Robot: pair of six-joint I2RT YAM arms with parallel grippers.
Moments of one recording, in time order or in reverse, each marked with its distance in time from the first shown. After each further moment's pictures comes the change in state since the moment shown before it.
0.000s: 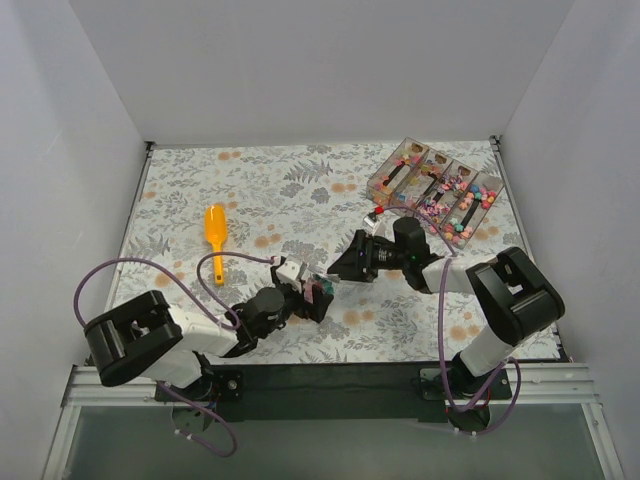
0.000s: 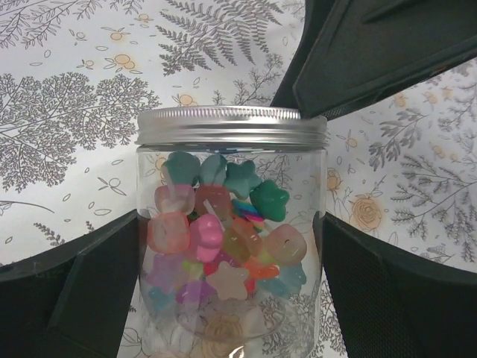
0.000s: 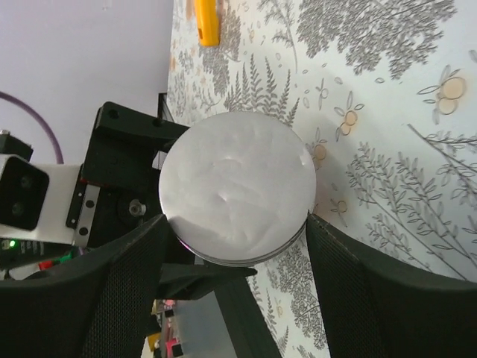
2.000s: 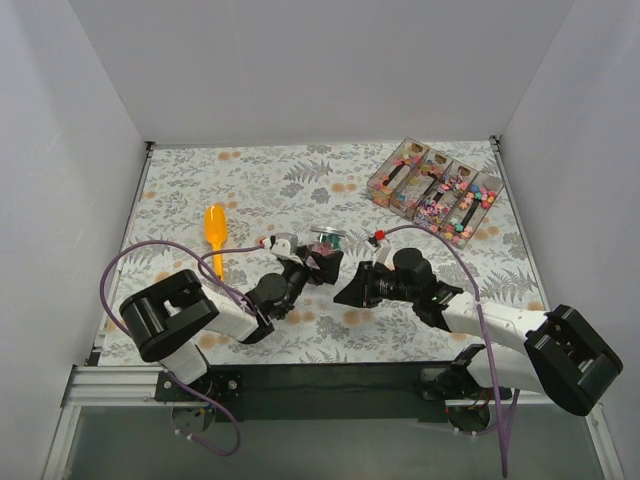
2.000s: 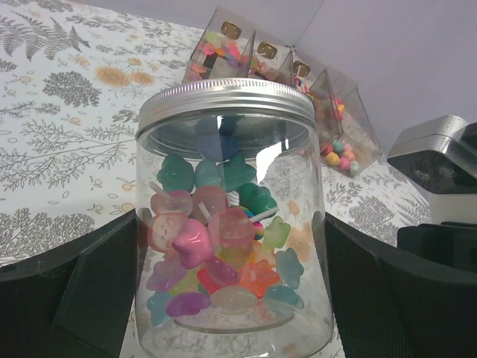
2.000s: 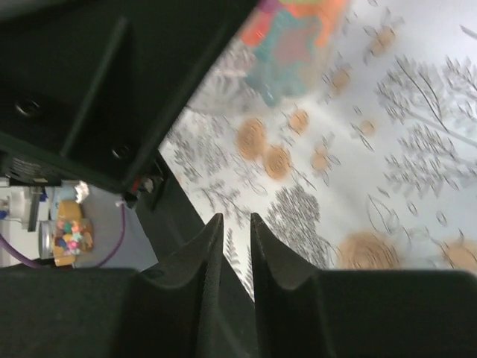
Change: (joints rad) left arm 0.054 0.245 0.152 0.401 -0.165 -0.063; right arm 0.222 -0.449 -0.186 -0.286 0.349 -0.194
